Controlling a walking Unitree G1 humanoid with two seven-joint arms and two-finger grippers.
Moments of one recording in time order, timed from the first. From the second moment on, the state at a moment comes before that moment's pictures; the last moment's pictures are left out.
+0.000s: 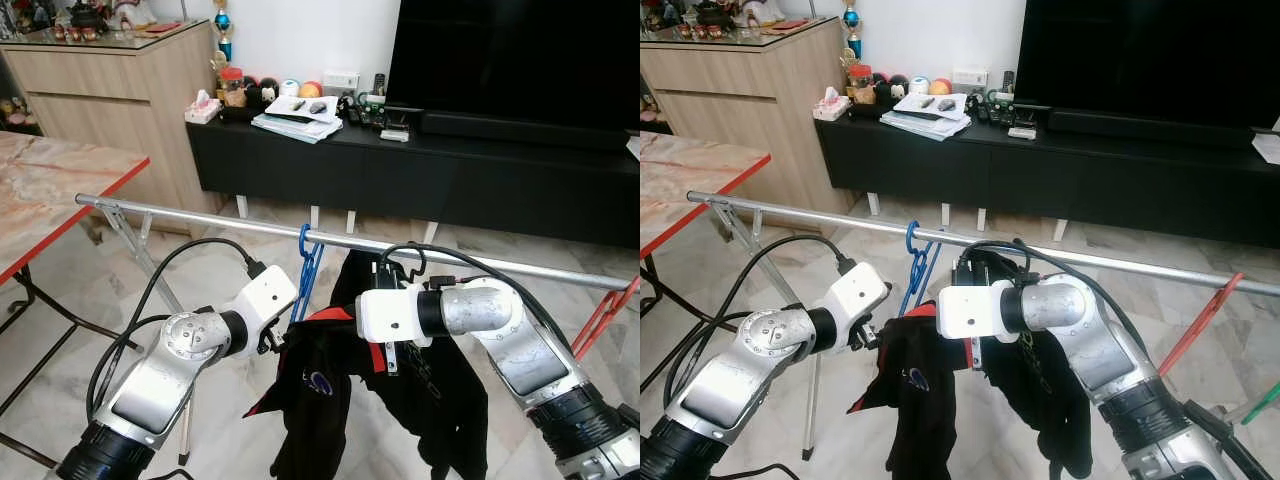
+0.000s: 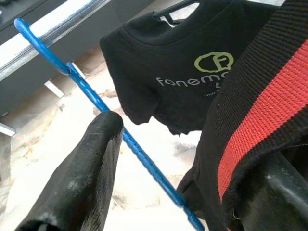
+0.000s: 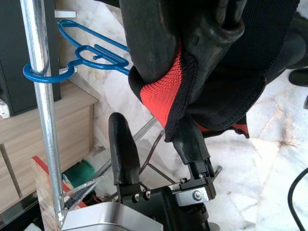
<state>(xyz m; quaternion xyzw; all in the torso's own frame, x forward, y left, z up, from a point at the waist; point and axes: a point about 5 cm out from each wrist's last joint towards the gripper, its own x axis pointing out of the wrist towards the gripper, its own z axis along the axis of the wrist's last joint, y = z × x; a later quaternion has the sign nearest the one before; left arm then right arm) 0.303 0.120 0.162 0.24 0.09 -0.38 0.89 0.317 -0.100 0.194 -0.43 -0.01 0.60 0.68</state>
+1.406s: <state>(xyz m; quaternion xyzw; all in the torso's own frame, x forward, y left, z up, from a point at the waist) 0.300 0.117 0.161 0.23 0.09 -0.40 0.88 0.319 -0.100 0.191 -0.43 -0.01 0.59 0.68</state>
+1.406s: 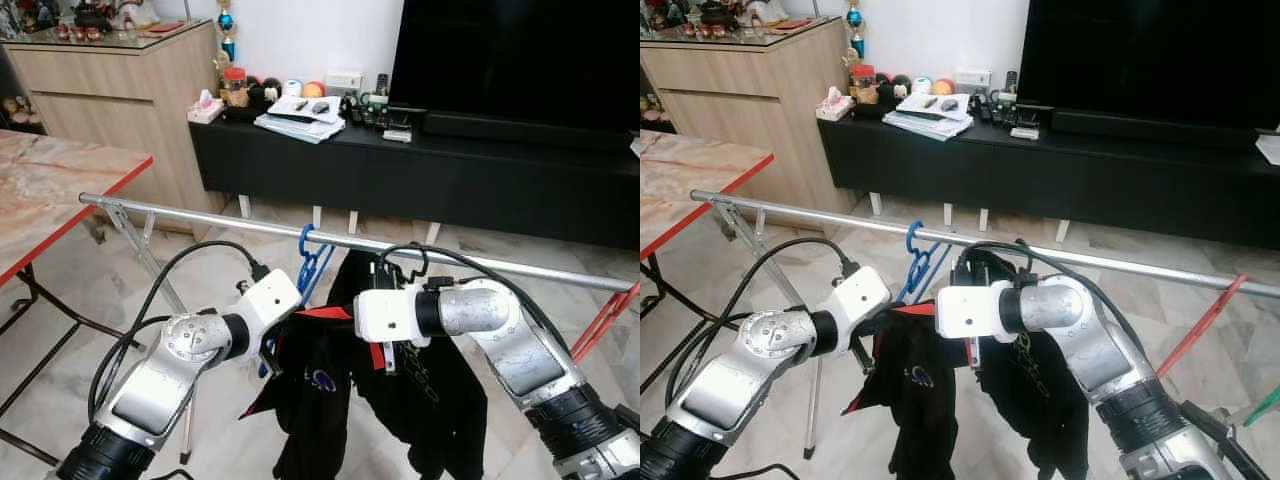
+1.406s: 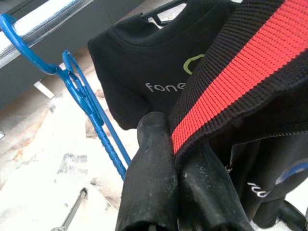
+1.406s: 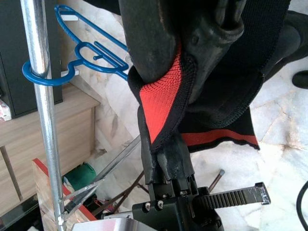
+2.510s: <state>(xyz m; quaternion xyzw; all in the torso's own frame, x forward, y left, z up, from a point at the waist) 0.300 0.116 0.161 0.23 0.09 -0.40 0.88 0.324 -0.117 0.160 -0.47 0.08 0.57 0.67</state>
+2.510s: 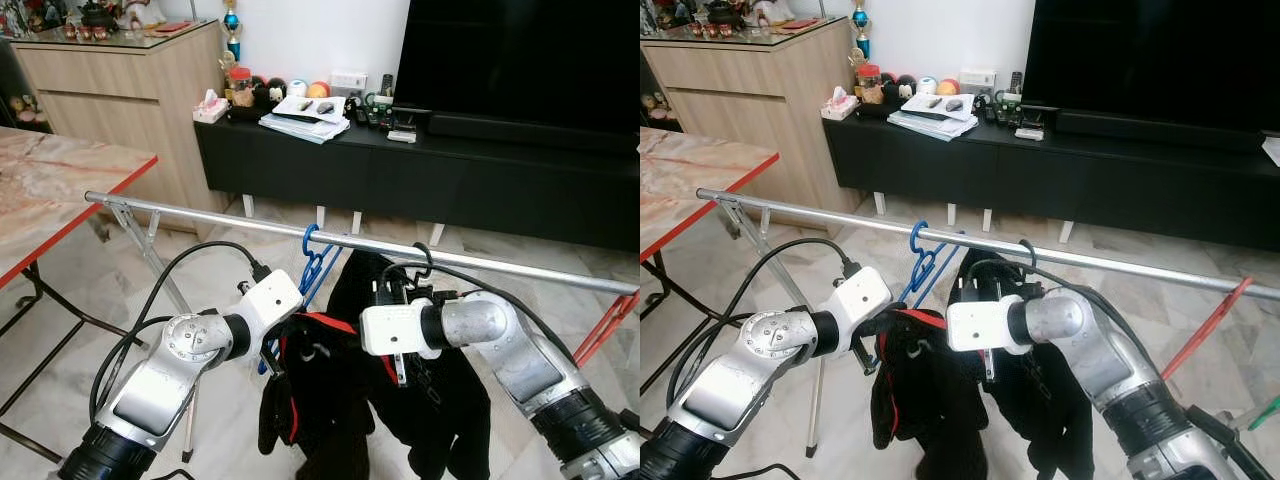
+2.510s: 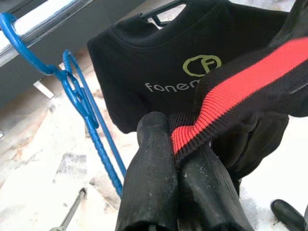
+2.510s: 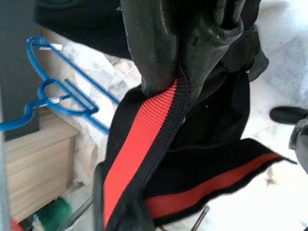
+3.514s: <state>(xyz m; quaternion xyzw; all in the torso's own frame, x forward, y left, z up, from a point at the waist) 0.289 0.112 0.153 0.21 0.10 -0.43 0.87 0.318 -0.133 0.092 -0.26 0.17 0.46 0.83</state>
